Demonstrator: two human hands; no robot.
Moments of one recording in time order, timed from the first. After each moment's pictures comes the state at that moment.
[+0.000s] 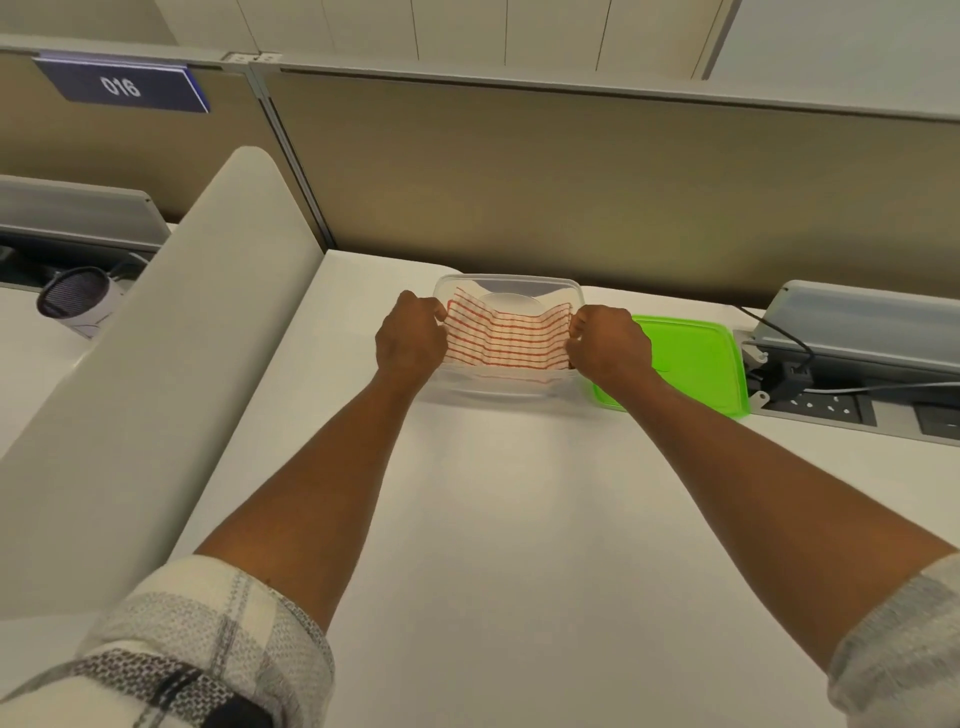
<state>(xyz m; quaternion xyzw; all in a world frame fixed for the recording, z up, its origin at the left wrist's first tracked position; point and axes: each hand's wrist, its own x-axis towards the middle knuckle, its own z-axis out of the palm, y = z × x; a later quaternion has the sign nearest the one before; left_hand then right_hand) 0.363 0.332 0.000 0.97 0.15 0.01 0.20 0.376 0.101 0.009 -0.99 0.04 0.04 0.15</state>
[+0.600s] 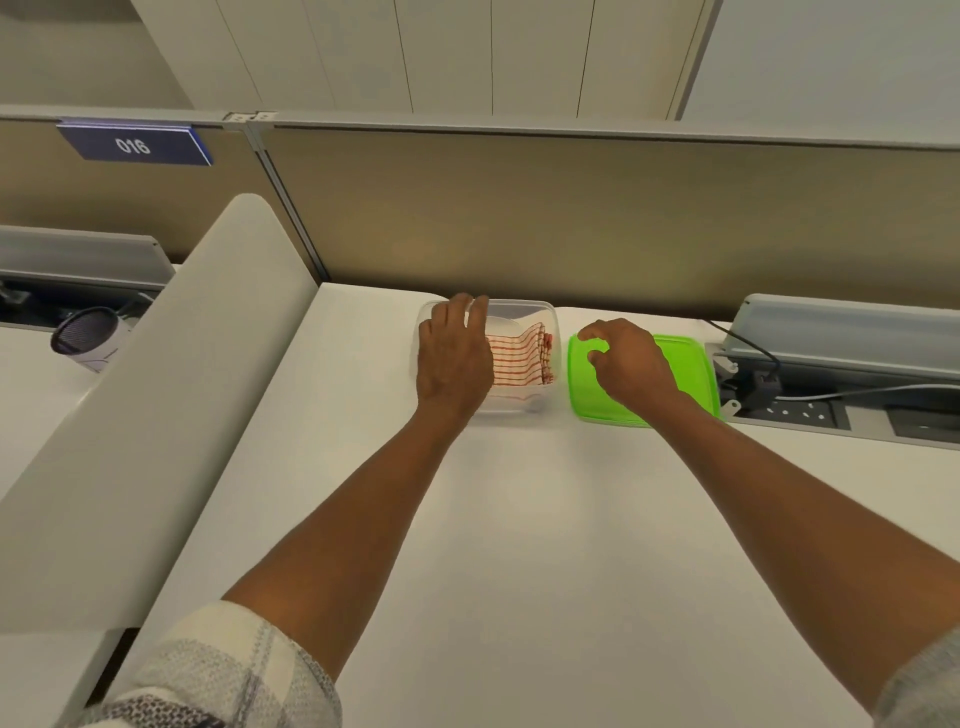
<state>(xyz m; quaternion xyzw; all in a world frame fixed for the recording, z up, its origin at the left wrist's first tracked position) 0.335 0.263 0.019 0.98 -0.01 0.19 0.07 0.364 0.040 0.010 -0.96 -0.03 -0.01 0.26</state>
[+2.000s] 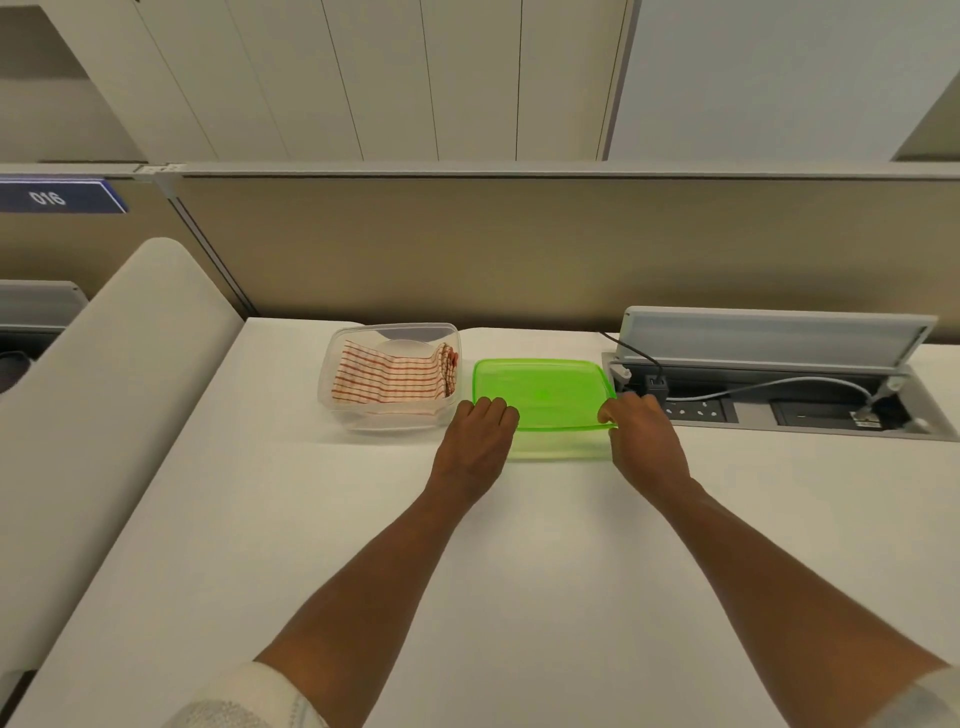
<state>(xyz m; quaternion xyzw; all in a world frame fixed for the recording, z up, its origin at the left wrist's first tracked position) 0.271 0.123 -0.013 0.96 -0.25 0.16 0.00 0.275 -0.116 -0.016 -0.98 -0.04 -0.07 0.17</state>
